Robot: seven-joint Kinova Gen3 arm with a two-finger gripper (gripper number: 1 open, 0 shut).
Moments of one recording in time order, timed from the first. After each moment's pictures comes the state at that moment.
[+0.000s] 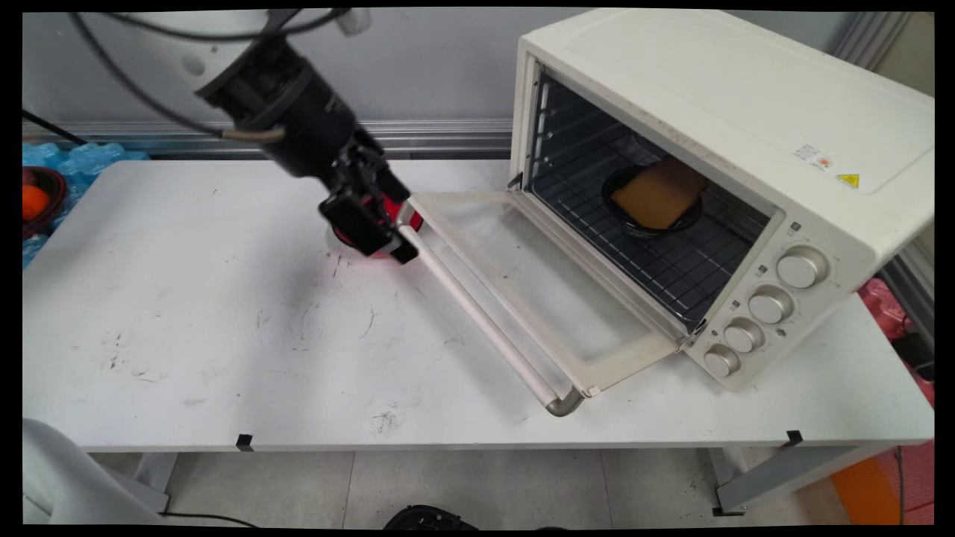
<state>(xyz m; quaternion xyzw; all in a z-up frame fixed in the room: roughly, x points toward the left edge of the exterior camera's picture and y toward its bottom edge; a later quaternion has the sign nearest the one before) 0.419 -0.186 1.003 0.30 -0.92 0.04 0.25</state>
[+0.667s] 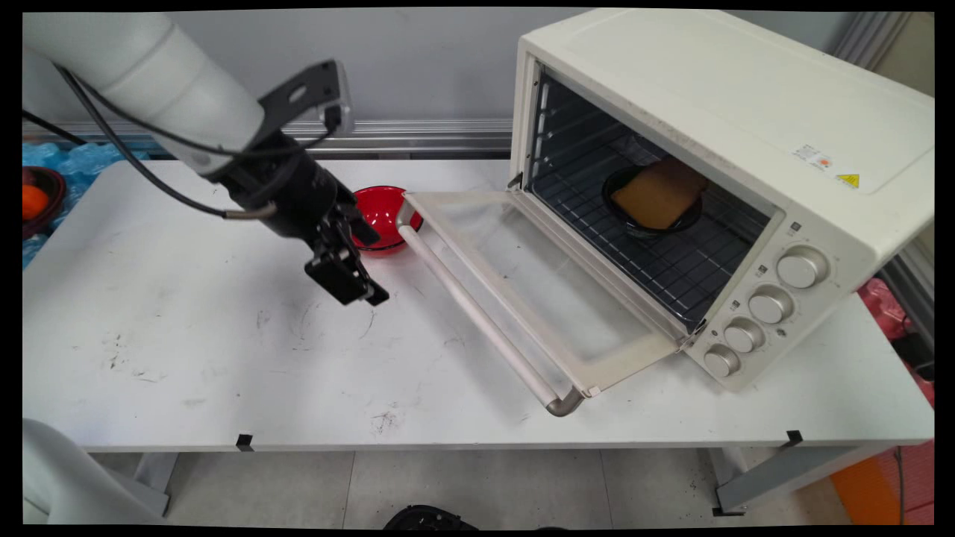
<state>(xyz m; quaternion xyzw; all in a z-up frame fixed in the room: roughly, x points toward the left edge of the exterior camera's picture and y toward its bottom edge) 0.436 -0.174 0.937 0.32 -0.92 0.06 0.21</state>
